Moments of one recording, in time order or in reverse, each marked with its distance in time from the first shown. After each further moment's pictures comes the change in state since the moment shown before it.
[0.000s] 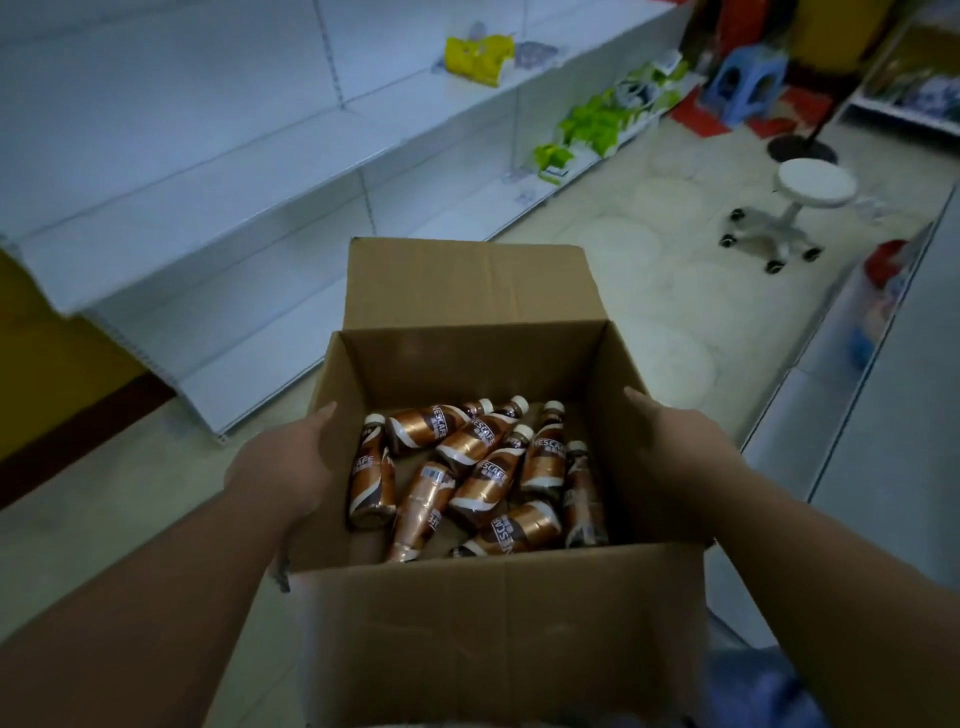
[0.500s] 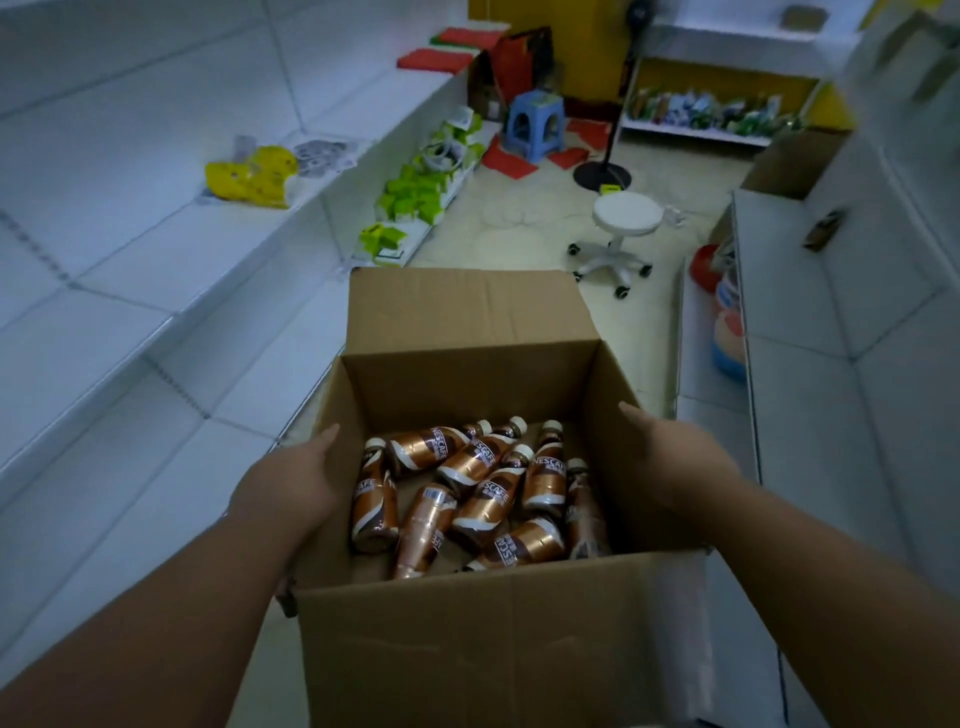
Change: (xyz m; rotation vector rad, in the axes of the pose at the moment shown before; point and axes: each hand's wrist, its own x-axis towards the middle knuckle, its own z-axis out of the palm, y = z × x) left_hand 0.350 0.287 -0.088 0.093 -0.039 0.403; right_hand 0.250 0.114 -0.139 0.134 0.064 0.444
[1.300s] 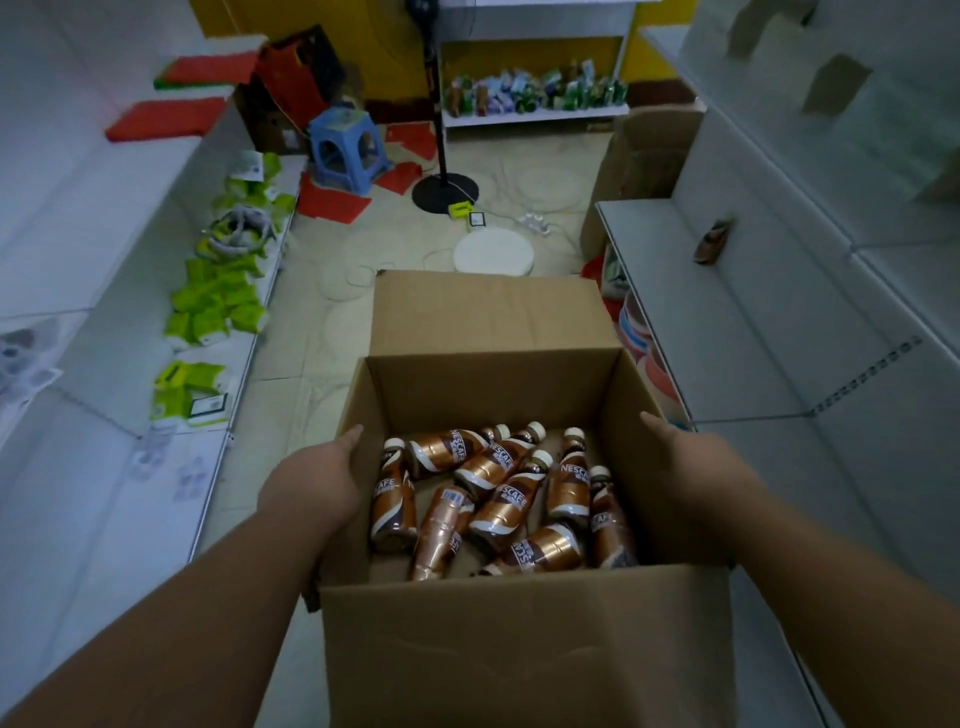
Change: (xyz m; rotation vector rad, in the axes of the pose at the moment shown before) left_hand 0.559 0.384 -0.073 0.167 -0.091 0.388; right_hand 0.467 0.139 -0.162 0.152 -0.022 0.440
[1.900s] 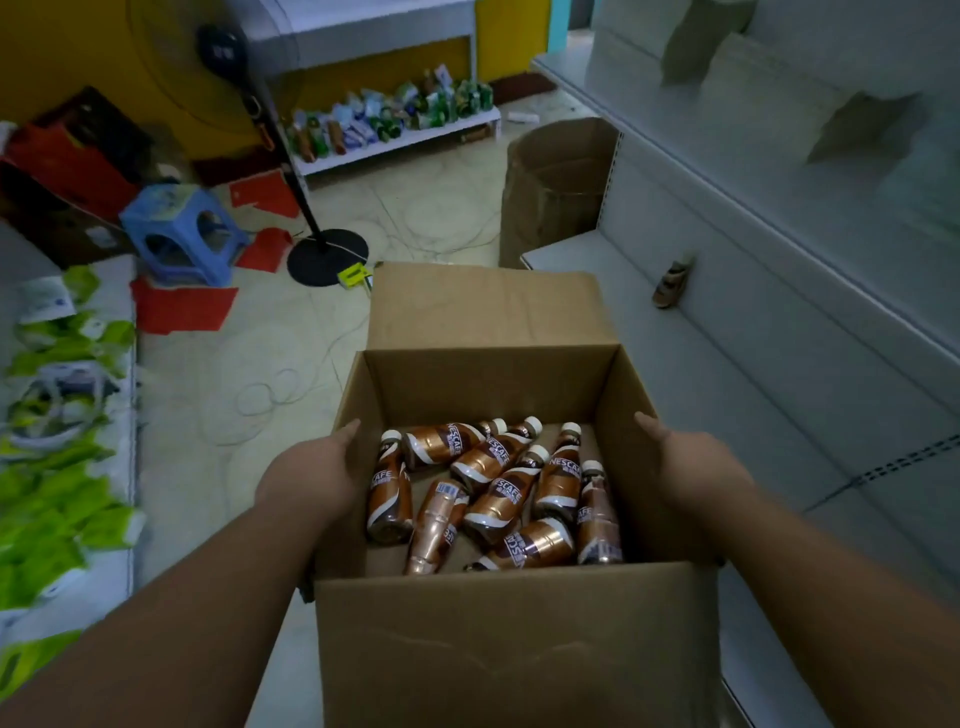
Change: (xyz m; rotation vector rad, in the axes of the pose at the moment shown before) left_hand 0.475 0.162 -0.112 0.179 -0.032 0.296; right_hand 0.355 -0.059 -0.119 0.135 0.040 0.290
